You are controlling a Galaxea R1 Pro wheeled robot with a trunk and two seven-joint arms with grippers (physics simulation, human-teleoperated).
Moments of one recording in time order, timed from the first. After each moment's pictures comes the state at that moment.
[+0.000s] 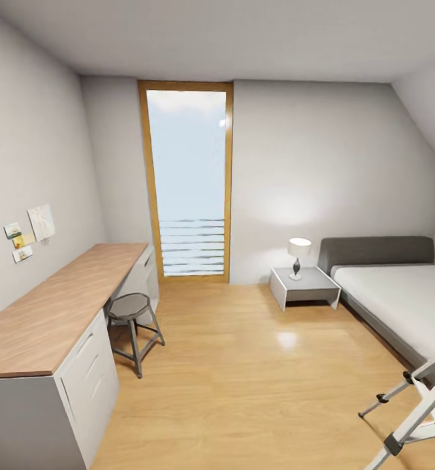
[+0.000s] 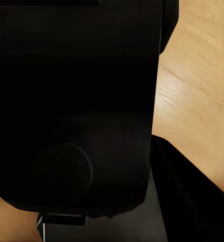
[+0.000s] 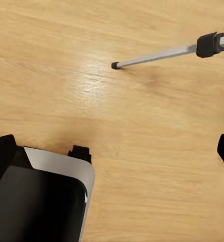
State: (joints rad) left arm -0.22 0.03 -0.26 -0.04 0.79 -0.03 0.16; right arm -0.39 -0.02 0.01 0.03 0.24 0.05 -0.02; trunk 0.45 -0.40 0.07
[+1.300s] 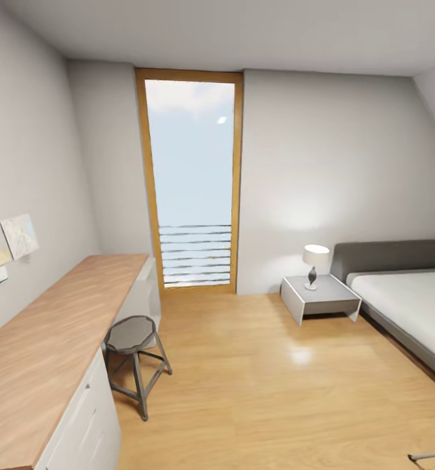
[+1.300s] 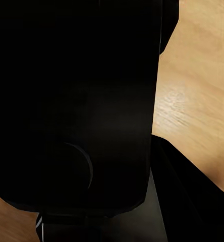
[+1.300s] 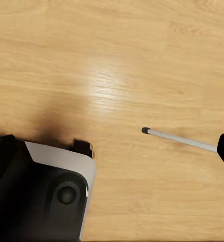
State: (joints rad) left arm -0.22 0.03 -0.27 -0.04 0.78 -0.03 0.16; right arm -0.37 -0.02 0.01 0.03 0.24 0.04 -0.02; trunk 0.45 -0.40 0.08
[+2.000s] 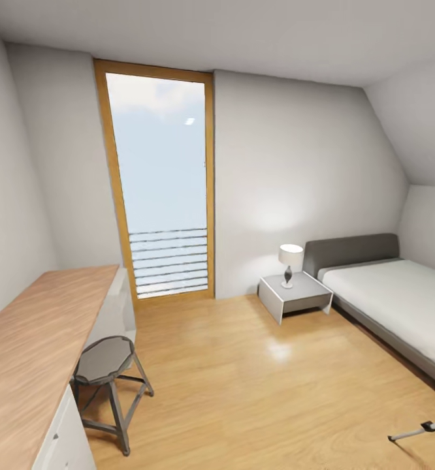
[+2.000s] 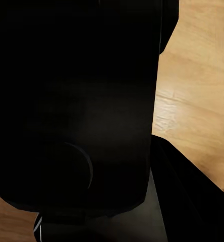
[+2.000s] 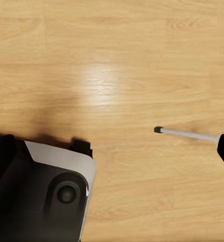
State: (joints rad) left arm -0.22 0.02 -0.27 -0.04 0.77 -0.03 0.16; right arm -0.36 -0.02 0.01 0.03 0.24 0.04 -0.02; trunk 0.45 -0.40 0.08
